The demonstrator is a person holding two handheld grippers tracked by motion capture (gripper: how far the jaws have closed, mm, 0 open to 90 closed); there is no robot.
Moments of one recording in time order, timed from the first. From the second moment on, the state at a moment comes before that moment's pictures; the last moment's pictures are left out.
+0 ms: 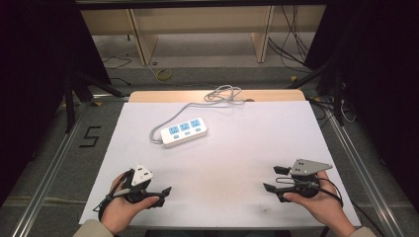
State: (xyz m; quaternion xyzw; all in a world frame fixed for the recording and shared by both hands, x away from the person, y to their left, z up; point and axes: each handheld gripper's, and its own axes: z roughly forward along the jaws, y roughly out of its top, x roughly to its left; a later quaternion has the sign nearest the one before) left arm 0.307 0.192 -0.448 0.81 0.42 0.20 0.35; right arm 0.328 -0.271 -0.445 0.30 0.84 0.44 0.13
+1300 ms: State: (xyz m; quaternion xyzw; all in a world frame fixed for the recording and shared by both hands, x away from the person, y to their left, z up) left arm 0.331 0.191 -0.425 0.79 0.44 0.23 0.35; right arm 0.327 -0.268 -0.444 0.30 0.84 0.44 0.14
